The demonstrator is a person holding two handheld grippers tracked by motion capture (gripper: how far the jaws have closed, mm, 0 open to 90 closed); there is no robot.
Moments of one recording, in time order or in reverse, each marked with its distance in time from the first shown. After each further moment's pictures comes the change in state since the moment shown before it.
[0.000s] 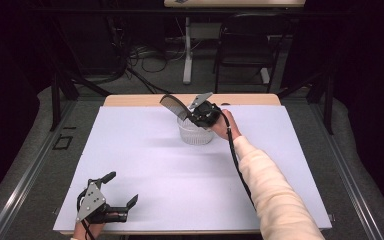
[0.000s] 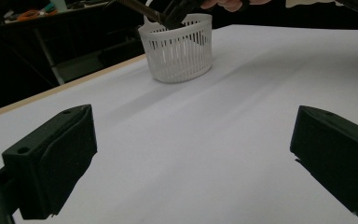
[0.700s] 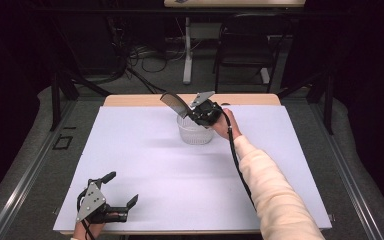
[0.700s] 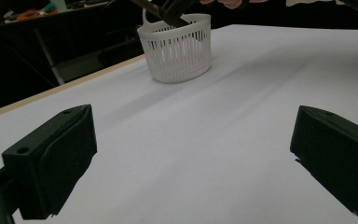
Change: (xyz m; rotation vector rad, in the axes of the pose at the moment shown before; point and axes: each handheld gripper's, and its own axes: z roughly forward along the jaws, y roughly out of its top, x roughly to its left) left arm 0.000 0.000 0.000 0.000 -0.001 0.001; right arm -0.002 0.001 -0.005 -0.039 -0.020 0.011
